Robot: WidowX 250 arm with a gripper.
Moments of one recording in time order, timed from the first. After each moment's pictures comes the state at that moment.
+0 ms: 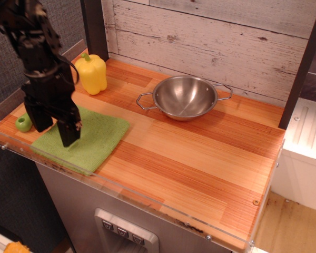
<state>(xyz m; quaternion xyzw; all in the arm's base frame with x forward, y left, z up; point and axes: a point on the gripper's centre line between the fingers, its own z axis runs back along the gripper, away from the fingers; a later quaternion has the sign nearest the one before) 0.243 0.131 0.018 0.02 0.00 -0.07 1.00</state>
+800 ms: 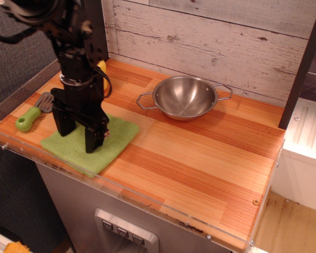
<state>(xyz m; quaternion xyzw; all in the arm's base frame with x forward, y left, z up) 0.256 0.100 0.005 0.07 0.02 -0.09 0.99</state>
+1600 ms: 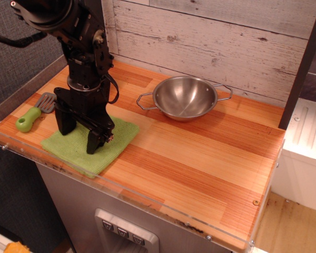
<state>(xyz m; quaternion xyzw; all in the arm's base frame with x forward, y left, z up) 0.258 0.069 -0.002 0.07 0.01 -0.10 0.99</state>
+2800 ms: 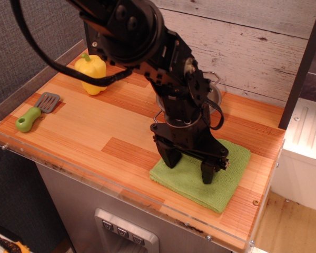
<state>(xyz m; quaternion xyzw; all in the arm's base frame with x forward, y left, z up) 0.256 -0.088 0.002 -0.07 -0.07 -0.07 0.99</state>
